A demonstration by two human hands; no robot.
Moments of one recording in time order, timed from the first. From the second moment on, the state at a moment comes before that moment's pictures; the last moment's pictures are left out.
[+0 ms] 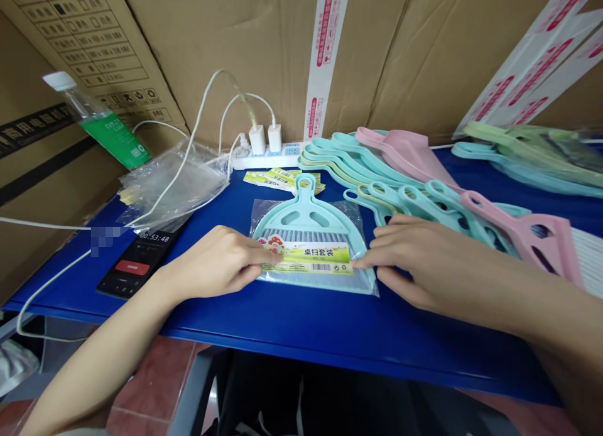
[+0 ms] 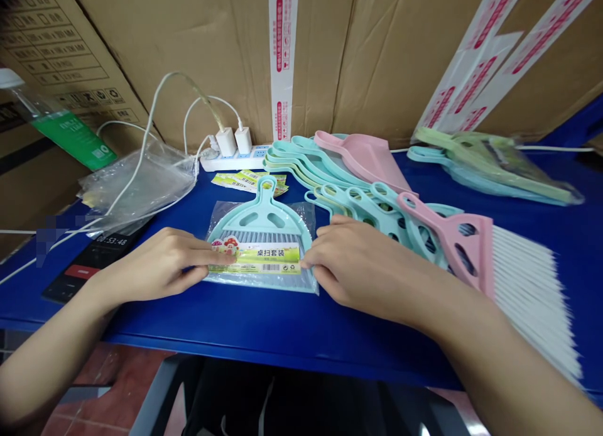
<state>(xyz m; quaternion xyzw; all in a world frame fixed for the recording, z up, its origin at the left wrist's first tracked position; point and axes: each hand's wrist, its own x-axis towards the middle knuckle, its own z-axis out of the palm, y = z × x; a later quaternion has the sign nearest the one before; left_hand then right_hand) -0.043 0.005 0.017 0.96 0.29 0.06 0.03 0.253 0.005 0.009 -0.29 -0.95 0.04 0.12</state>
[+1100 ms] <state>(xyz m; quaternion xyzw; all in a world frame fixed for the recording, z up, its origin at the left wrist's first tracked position) -0.039 0.003 0.014 0.93 0.35 0.00 -0.13 0.235 0.004 0.004 -0.29 -0.94 -0.08 0.14</state>
